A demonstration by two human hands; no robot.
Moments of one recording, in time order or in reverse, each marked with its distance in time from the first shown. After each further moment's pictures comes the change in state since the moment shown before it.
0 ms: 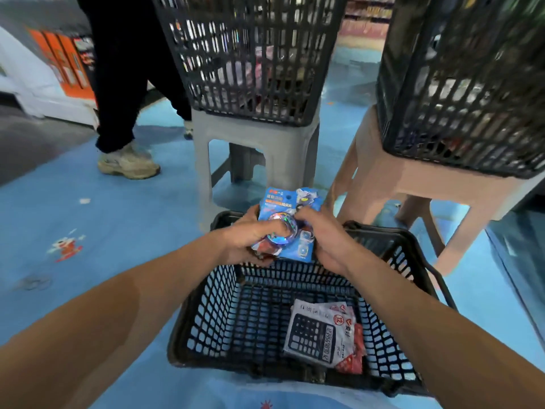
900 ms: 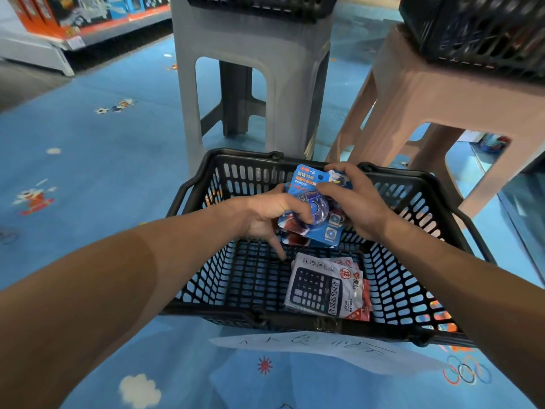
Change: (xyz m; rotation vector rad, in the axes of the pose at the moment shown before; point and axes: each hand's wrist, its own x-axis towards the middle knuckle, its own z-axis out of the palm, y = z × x) left_hand 0.031 -0.061 0.027 0.131 -0.227 -0.194; right_hand -0.003 0.062 -0.072 -0.343 0.164 -0.077
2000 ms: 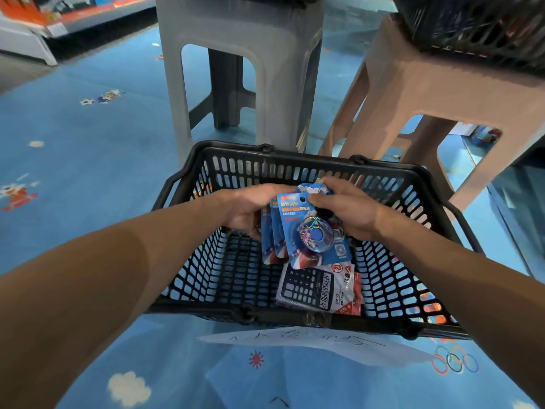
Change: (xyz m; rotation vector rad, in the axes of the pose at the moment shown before) left_hand 0.028 -0.012 -0.024 0.091 0.002 -0.109; right_hand -0.008 0.002 -0.007 -0.076 -0.218 0.250
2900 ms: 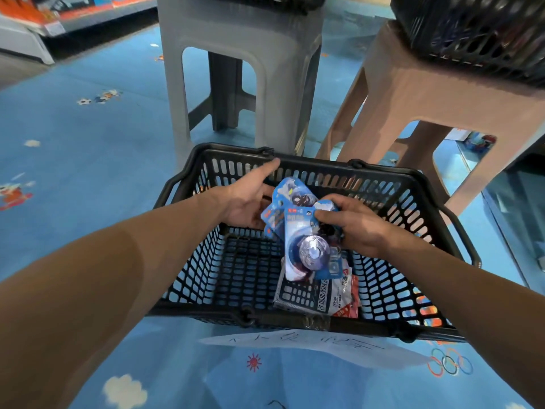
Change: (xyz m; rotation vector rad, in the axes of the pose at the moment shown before) left_hand 0.002 0.004 -0.014 -0.210 0.072 0.064; right_hand -0.011 0.022 -0.015 0.143 -0.049 0.069
